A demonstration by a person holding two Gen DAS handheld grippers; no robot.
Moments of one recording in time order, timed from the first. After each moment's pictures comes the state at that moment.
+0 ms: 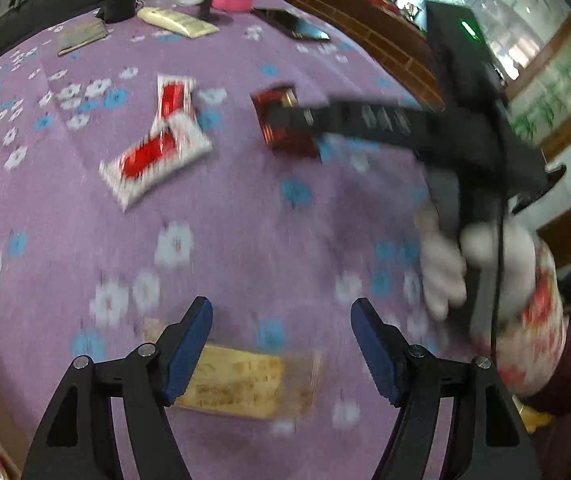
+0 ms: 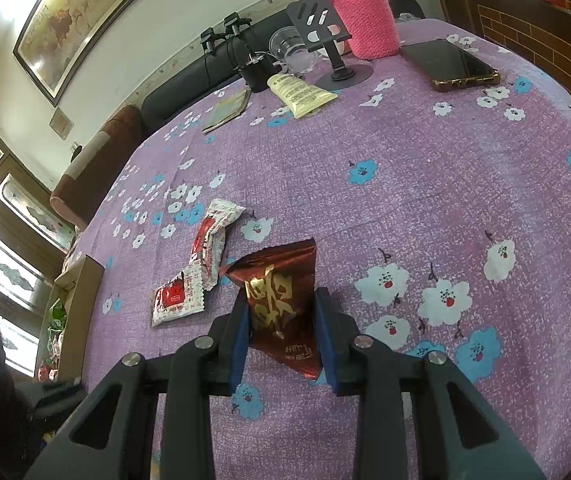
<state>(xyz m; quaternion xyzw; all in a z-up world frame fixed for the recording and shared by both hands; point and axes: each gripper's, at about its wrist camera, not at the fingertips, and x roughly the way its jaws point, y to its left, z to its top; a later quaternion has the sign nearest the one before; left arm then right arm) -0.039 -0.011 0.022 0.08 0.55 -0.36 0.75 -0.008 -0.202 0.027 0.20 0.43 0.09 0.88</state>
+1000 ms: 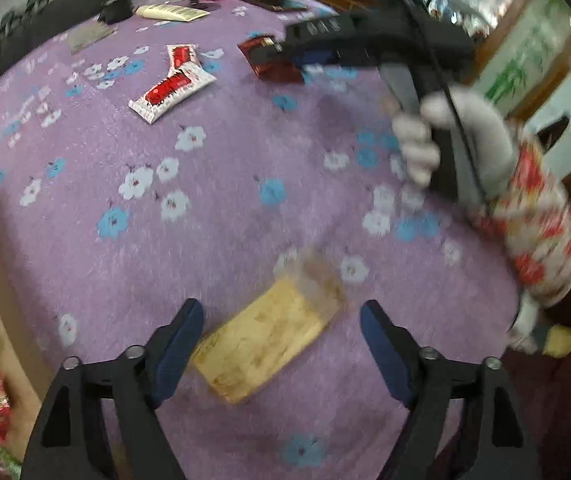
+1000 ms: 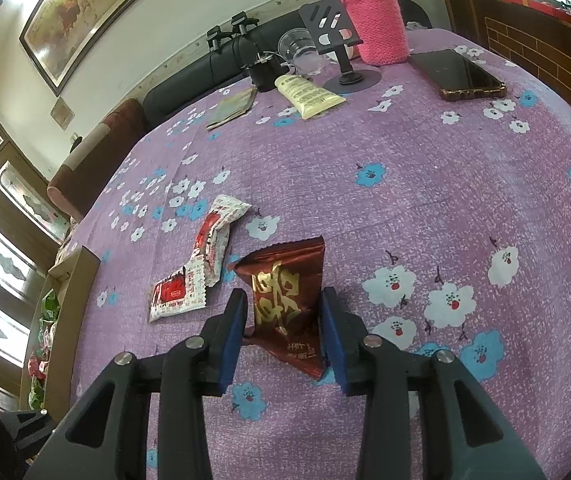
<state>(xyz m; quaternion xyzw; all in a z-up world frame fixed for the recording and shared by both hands) -0.109 0.035 0.019 0.17 0.53 -0.36 0.75 -0.009 -0.195 0.029 0.18 0.42 0.09 0.88</state>
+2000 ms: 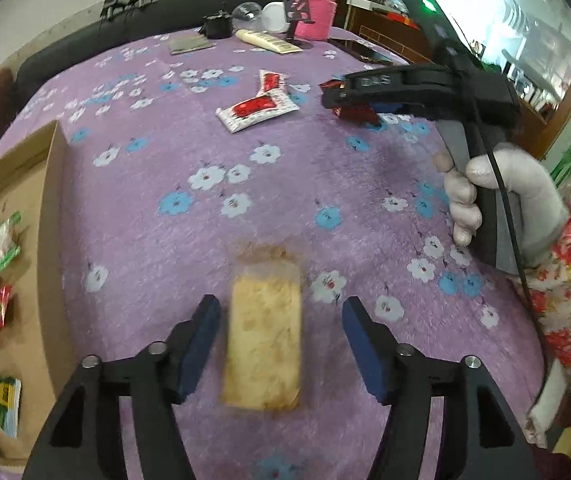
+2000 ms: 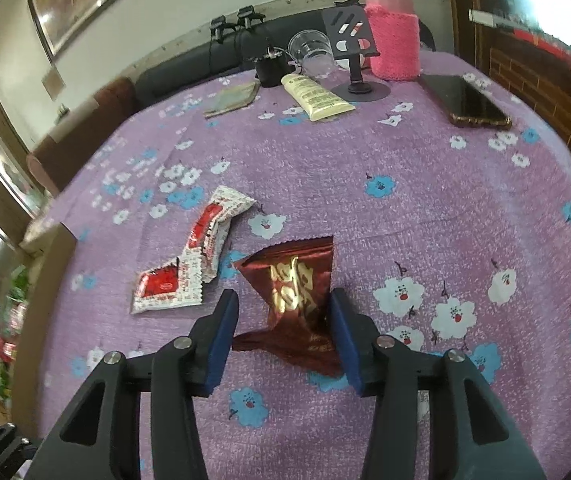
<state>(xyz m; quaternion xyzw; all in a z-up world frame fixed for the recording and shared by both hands) -0.122 0.032 0.015 0.08 0.48 -0.22 0.85 -0.005 -0.165 0.033 0.09 0.43 0.05 0.90</state>
